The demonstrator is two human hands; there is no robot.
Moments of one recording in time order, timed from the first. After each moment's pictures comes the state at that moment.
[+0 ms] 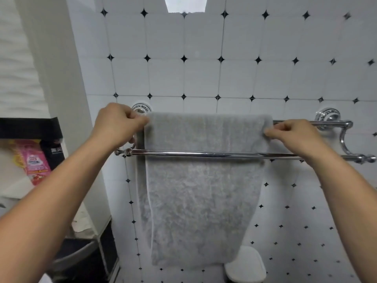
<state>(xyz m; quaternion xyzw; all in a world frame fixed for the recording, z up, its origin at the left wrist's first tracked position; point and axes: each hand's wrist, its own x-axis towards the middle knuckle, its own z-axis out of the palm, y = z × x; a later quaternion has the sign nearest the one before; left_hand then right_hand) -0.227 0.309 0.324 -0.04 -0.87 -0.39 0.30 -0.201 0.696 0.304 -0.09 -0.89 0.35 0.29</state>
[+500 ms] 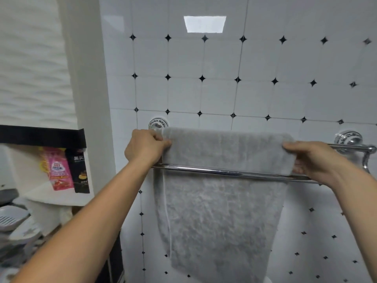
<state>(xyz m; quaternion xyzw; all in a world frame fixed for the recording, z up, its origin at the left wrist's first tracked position) -0.262 0.329 0.299 0.08 -0.85 -0.44 0.27 -0.224 0.705 0.312 -0.03 -0.71 0.69 0.08</state>
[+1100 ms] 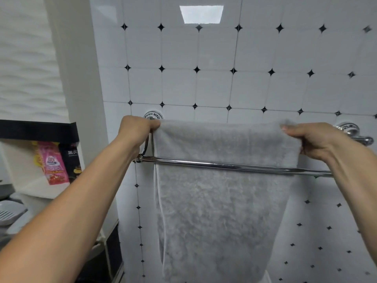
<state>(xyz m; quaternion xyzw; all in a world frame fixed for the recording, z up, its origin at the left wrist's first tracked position) -0.253 0.327 0.326 0.07 -0.74 -0.63 0.22 -0.238 0.715 0.336 -0.05 -0.71 0.70 0.10</state>
